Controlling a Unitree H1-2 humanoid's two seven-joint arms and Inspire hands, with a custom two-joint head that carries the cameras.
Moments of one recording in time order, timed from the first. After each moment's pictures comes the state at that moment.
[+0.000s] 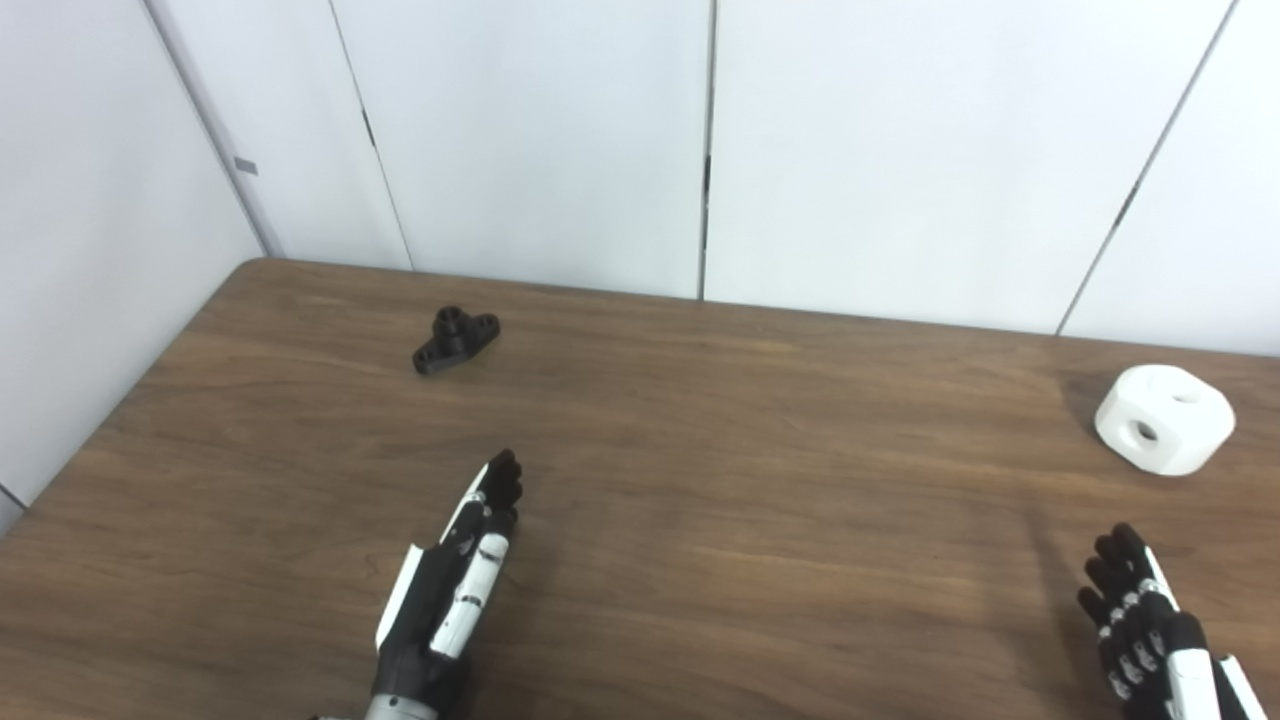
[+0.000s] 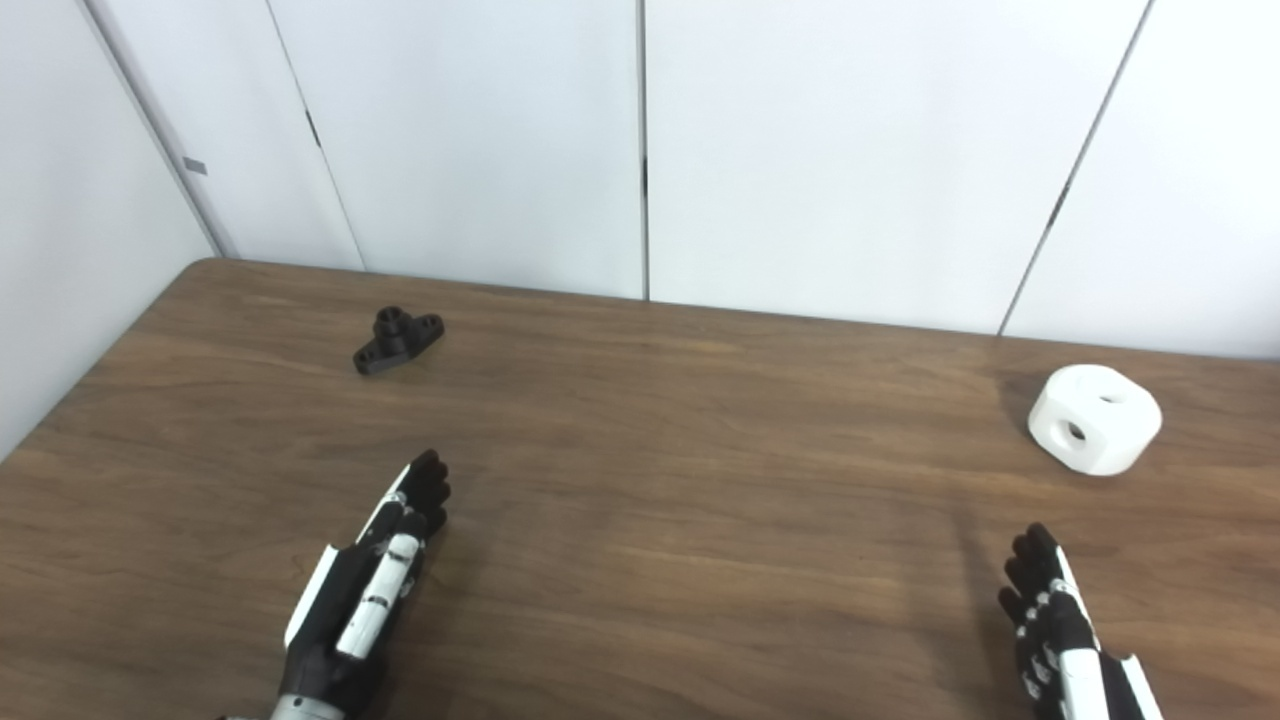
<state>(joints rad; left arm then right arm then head) 0.32 0.11 0.00 -0.28 -0.15 -0.13 -0.01 0.25 -0.19 -0.07 -0.29 0.19 0.00 0.18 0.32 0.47</state>
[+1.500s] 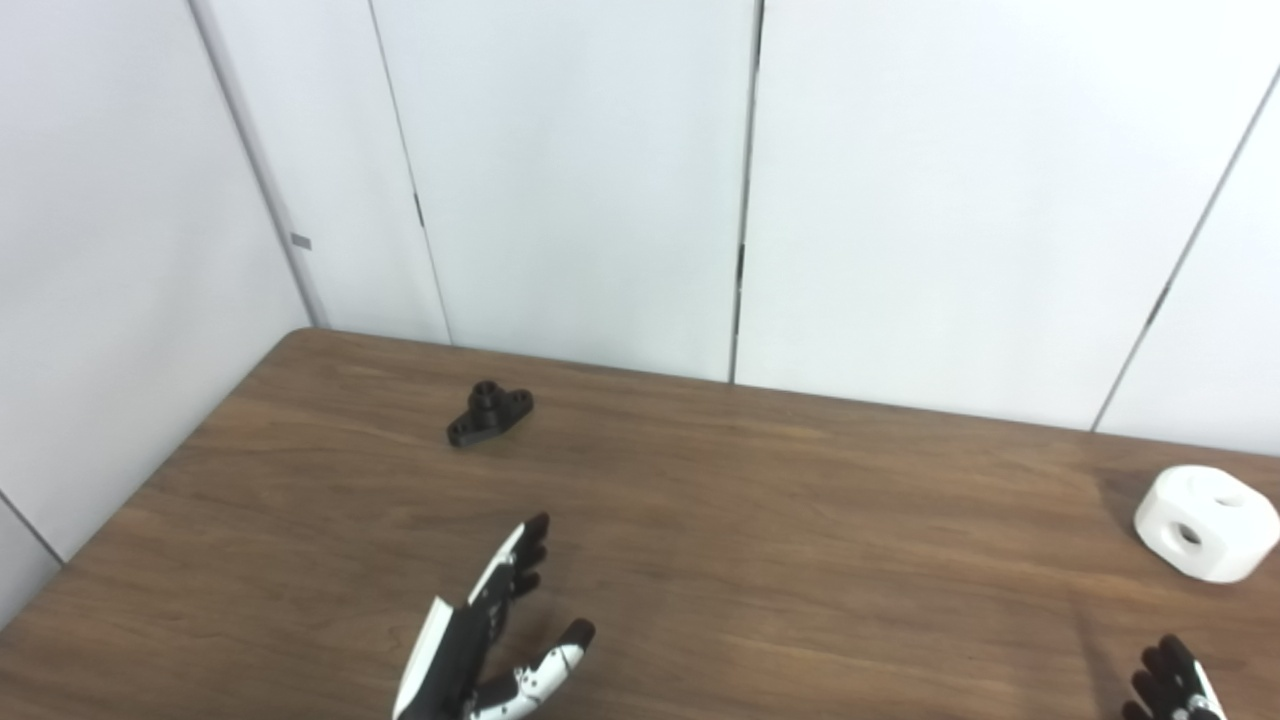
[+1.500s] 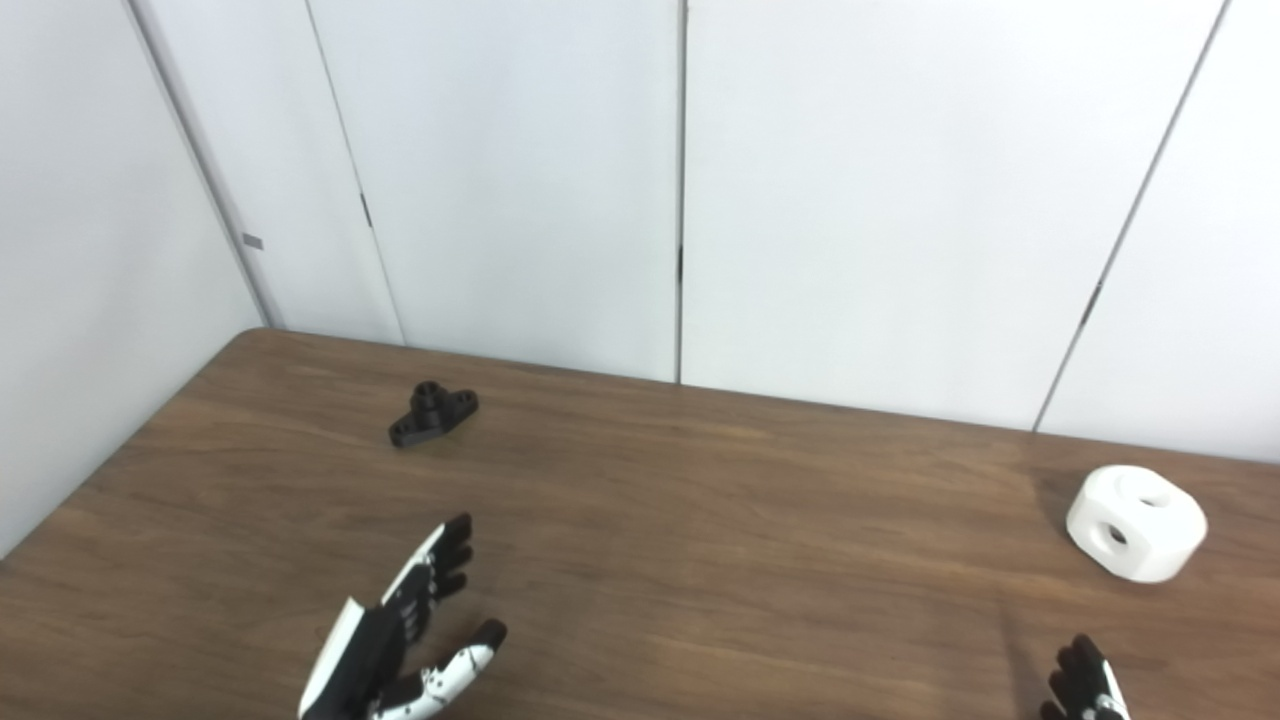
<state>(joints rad) 0.28 0.12 0.02 -0.44 0.25 0.06 0.08 0.26 -0.18 -0.08 -0.28 0.18 0.00 0.15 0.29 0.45</state>
